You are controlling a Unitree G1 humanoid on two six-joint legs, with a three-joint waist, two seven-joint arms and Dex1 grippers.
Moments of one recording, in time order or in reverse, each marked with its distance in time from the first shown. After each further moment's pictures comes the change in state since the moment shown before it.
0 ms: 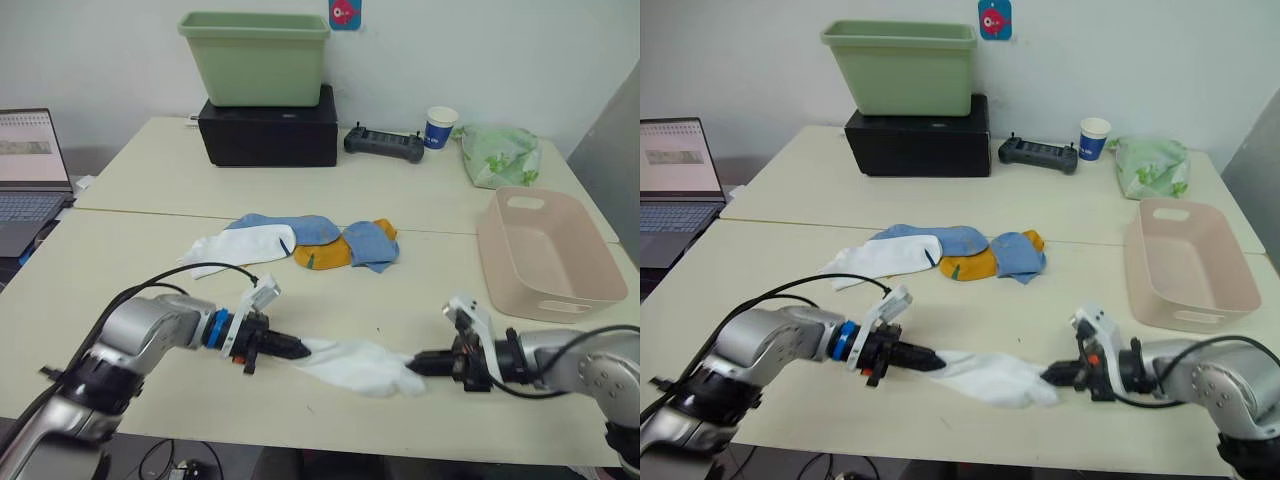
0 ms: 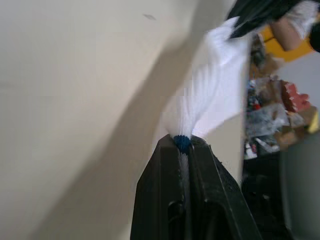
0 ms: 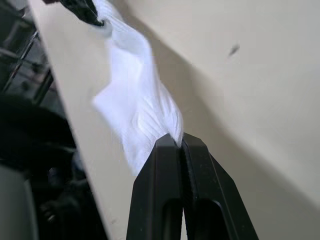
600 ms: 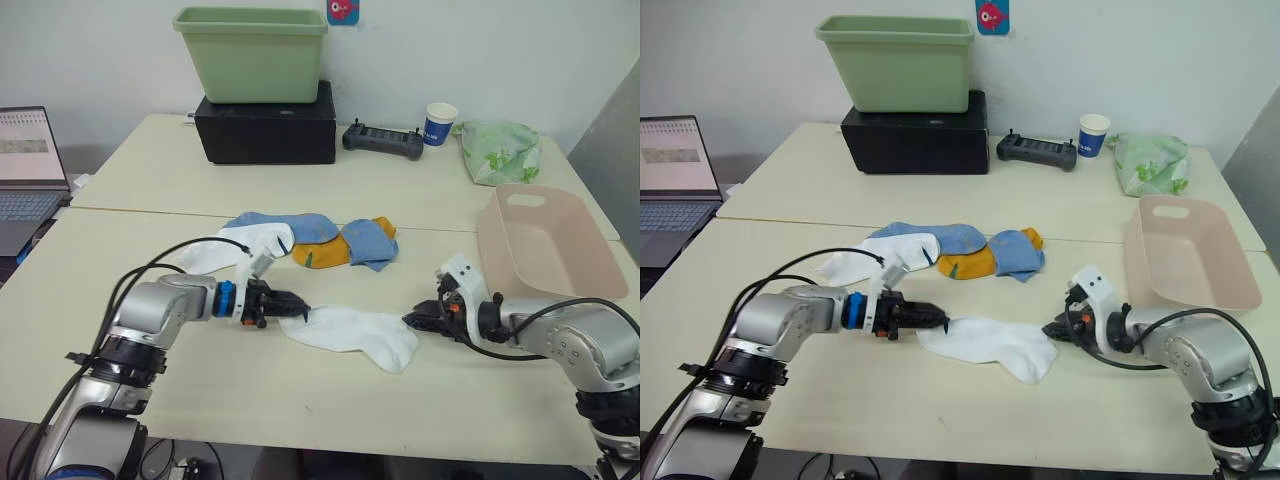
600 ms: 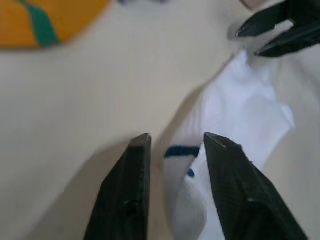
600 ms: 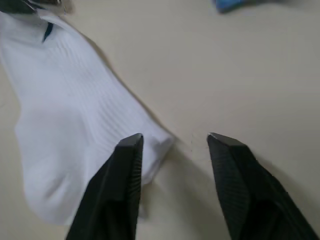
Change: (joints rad) left arm -0.007 -0.106 0.247 0.045 0.091 -0.093 0.150; right arm -0.068 -0.001 0.086 0.079 -0.262 -0.264 -0.058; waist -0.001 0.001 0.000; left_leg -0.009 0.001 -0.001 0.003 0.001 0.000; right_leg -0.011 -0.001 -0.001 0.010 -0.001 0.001
